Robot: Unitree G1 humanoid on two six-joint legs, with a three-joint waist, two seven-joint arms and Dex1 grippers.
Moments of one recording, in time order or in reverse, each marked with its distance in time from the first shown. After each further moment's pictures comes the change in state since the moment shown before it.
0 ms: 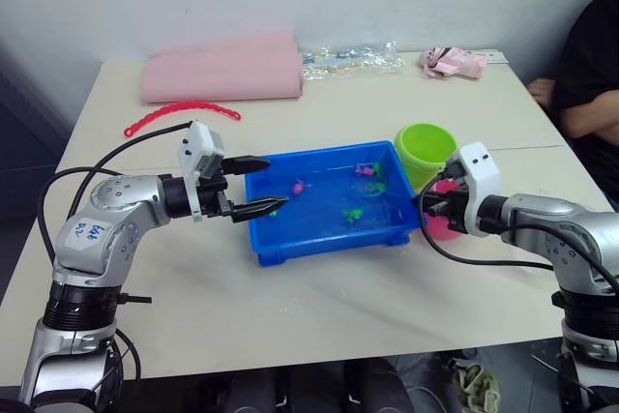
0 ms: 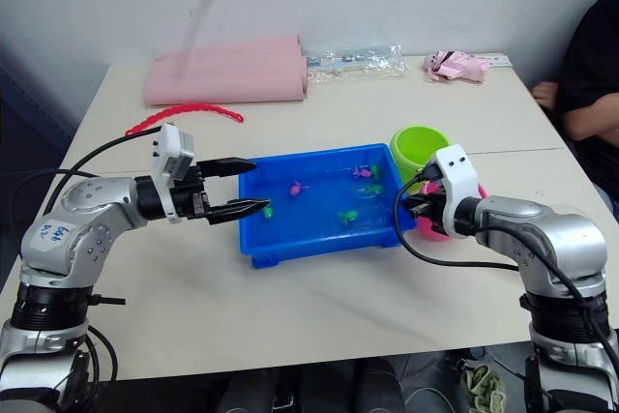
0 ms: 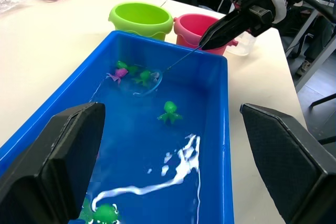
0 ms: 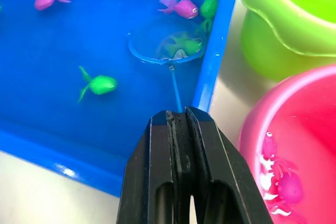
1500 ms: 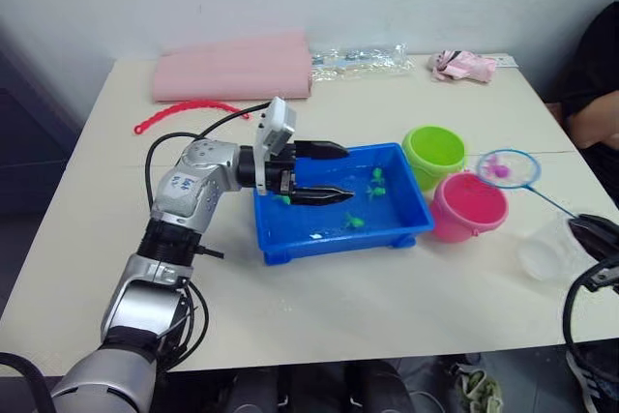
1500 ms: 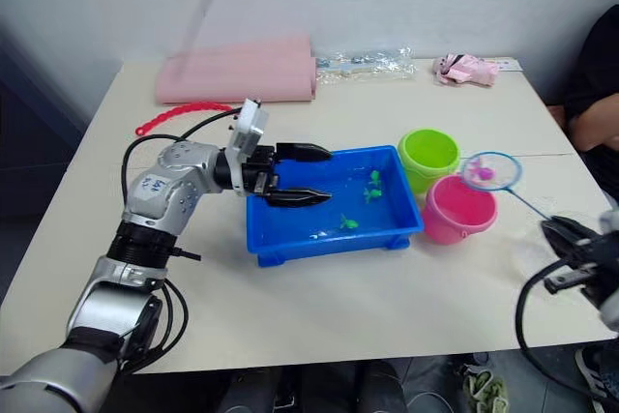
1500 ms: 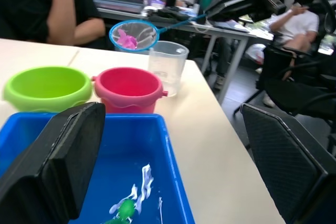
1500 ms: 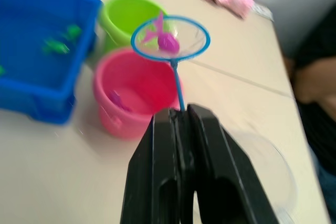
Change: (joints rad) left arm -0.369 -0.307 -0.206 0.464 0.085 -0.218 -0.297; right arm 0.942 -0.078 -0.956 -0.694 0.079 -0.239 0.077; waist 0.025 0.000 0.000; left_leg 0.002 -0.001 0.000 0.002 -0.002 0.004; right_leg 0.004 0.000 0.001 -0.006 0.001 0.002
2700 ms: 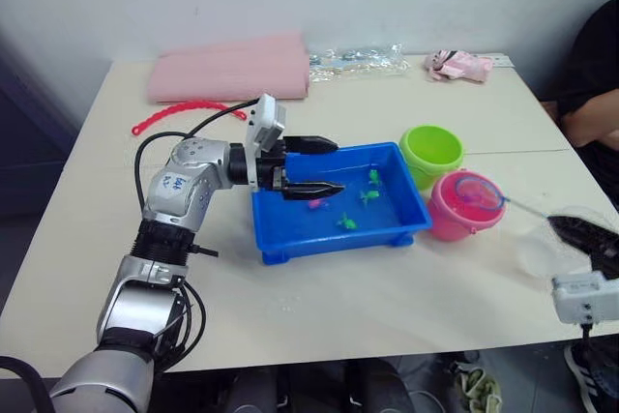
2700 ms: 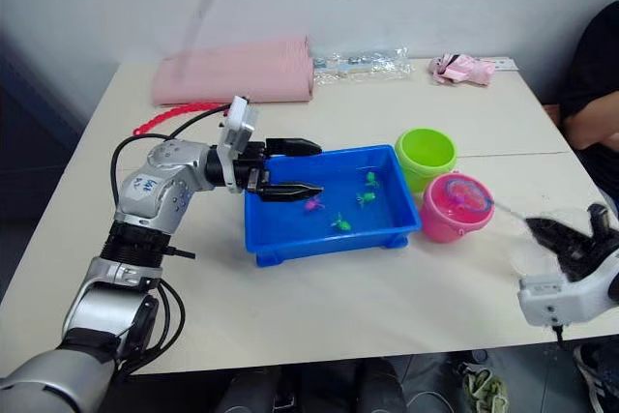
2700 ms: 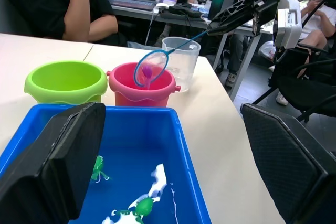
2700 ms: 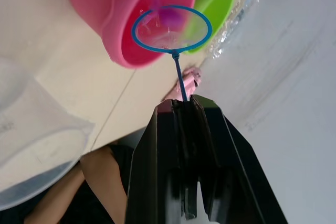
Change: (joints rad) left arm 0.017 0.046 0.046 -0.032 0.021 0.001 0.027; right arm 0.021 -0.394 0.250 0.636 -1.279 -1.577 0.057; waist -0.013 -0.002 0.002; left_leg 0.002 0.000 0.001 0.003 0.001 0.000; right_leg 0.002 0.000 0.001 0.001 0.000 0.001
